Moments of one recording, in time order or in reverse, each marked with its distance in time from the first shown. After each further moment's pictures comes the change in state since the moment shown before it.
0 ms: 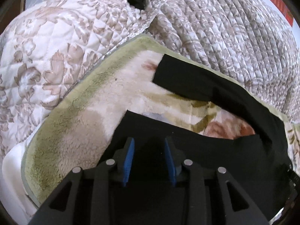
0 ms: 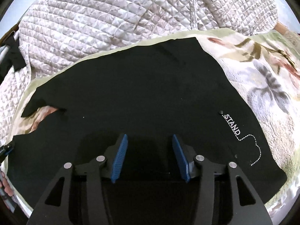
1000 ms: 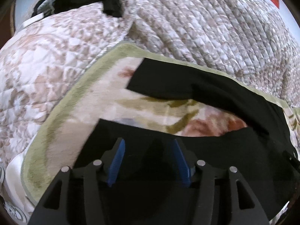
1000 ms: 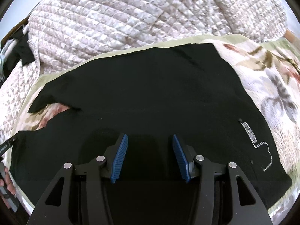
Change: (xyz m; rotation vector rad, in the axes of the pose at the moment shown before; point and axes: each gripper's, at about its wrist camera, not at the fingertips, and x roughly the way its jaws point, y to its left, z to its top) left arm 0.000 -0.044 0.004 0.126 -0.025 0.004; right arm 0.001 0.029 0.007 -0.073 0.002 0.048
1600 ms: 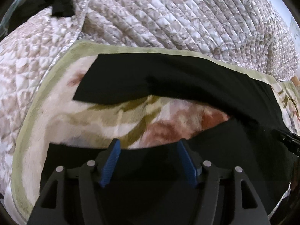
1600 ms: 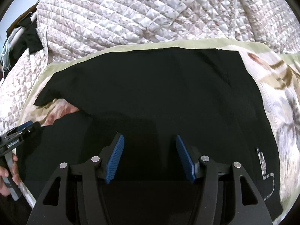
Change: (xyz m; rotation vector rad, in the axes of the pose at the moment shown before) left arm 0.032 -0.056 0.026 0.159 0.129 -0.124; right arm 0.019 0.016 0.034 -0.089 0.091 0.074
